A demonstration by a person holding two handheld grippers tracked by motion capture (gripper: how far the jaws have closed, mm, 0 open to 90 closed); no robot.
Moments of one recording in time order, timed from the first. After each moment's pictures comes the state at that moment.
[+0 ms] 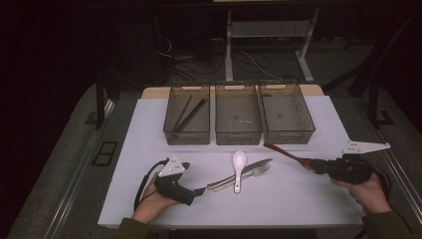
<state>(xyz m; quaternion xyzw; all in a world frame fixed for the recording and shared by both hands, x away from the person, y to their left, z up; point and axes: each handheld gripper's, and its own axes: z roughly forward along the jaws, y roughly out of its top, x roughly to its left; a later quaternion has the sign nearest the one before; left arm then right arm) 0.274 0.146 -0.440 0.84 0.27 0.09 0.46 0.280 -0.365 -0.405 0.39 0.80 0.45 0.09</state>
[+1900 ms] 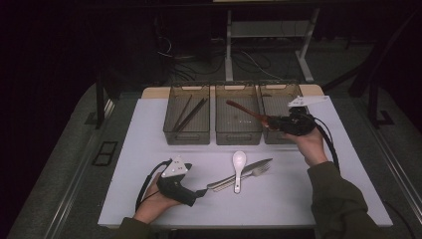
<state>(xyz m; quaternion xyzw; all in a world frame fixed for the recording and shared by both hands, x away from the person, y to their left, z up) 0.274 0.141 -0.442 0.85 0.26 0.09 0.46 0.396 -0.249 -0.367 0.39 0.79 0.46 0.14</state>
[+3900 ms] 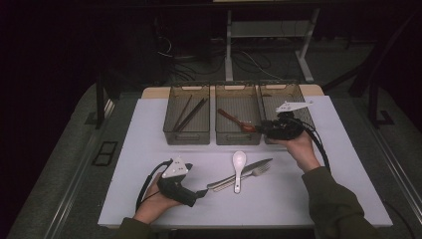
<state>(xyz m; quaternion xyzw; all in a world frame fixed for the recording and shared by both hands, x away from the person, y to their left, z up) 0.273 0.140 -0.441 0.85 0.26 0.09 0.46 0.395 -0.227 -0.384 0.38 0.80 0.45 0.11</state>
